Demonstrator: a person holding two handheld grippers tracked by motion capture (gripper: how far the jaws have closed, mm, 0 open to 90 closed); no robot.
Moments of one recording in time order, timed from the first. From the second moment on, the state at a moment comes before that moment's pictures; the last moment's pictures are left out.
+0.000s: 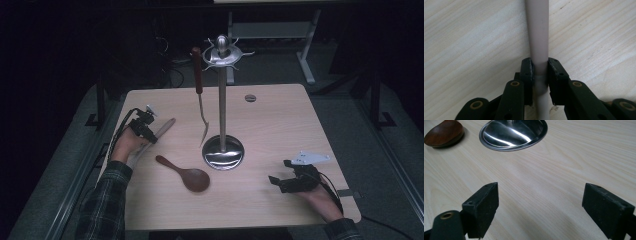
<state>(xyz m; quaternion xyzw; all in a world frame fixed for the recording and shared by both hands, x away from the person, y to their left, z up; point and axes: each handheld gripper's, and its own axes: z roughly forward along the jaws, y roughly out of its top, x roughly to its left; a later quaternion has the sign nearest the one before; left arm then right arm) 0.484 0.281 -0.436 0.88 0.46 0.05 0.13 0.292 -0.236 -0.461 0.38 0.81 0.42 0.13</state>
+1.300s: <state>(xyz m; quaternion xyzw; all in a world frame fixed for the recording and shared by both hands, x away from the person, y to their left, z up) 0.372 0.320 -0.336 0.77 0.40 0.19 0.46 0.292 -0.237 -0.460 0.39 0.80 0.42 0.14</state>
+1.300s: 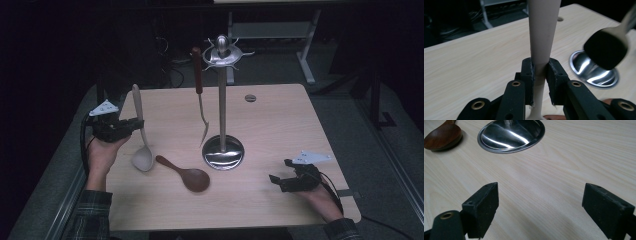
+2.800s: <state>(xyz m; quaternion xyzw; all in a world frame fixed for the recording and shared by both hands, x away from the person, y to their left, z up) 0.307 0.223 -0.301 0.80 0.25 0.10 0.54 0.303 -0.217 -0.386 0.38 0.77 0.49 0.14</state>
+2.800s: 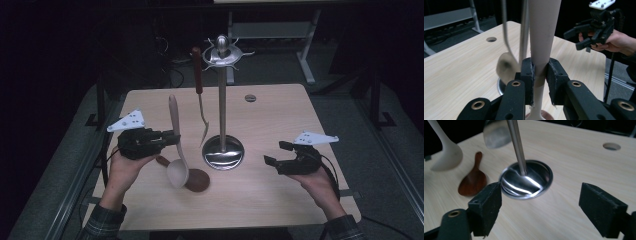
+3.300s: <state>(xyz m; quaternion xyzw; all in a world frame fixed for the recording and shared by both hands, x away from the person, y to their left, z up) 0.300 0.185 -0.306 0.80 0.25 0.09 0.55 0.311 -0.178 -0.341 0.33 0.76 0.54 0.12</state>
